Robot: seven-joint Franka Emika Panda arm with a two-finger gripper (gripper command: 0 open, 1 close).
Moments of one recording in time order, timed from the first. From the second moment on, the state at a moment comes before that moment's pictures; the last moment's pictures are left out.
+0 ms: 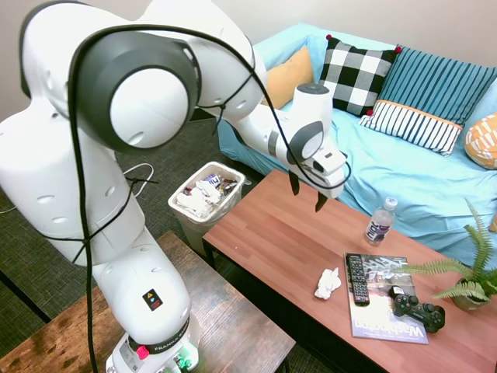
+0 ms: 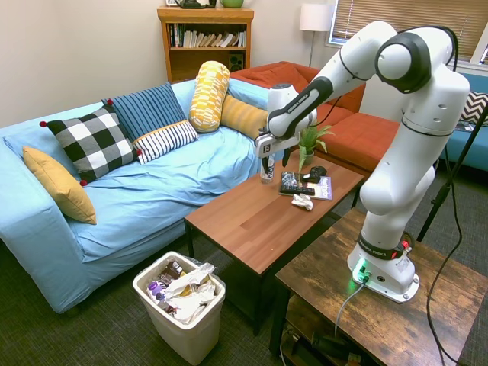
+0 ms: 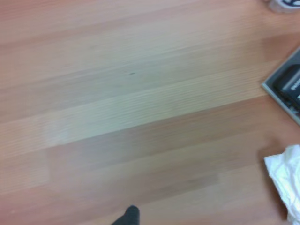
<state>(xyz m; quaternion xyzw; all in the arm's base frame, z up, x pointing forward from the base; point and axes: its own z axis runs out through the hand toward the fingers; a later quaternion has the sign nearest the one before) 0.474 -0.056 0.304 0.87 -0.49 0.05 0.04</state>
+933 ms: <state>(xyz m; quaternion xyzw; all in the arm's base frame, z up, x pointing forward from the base) 0.477 -0.183 0.145 0.84 -0.54 -0.02 0.05</state>
